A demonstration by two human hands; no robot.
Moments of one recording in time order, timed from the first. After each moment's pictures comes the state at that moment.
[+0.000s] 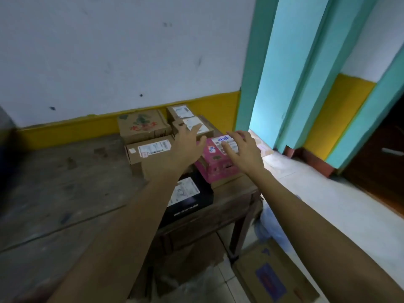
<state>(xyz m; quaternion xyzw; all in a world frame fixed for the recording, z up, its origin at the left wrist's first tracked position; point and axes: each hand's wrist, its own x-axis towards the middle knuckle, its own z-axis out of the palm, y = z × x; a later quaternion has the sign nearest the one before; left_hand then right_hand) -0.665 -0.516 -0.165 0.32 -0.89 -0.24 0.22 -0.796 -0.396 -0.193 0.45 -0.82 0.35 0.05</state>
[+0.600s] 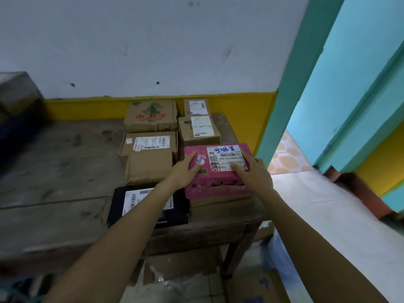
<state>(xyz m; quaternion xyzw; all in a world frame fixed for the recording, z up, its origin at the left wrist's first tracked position) -0.744 -0.528 -0.248 0.45 -0.77 -0.44 0.12 -0.935 -0.426 -0.251 0.45 -0.84 0.26 -0.16</state>
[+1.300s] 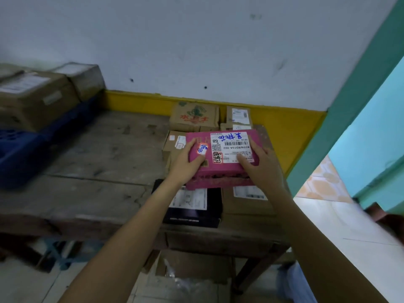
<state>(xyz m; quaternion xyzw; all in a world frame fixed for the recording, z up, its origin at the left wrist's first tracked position) -0.662 -0.535 -0.223 0.47 -0.63 -0.48 0.39 -0.858 -0.467 -0.200 0.56 -0.76 0.33 -0.10</state>
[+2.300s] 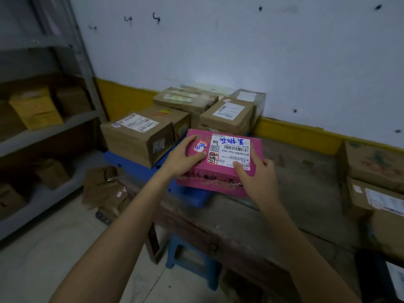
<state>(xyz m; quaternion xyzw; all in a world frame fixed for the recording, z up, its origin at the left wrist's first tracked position) -0.120 -0.605 -0.162 0.63 -0.59 -0.32 0.39 -0.326 -0.603 -0.190 0.65 -0.64 0.36 -0.22</state>
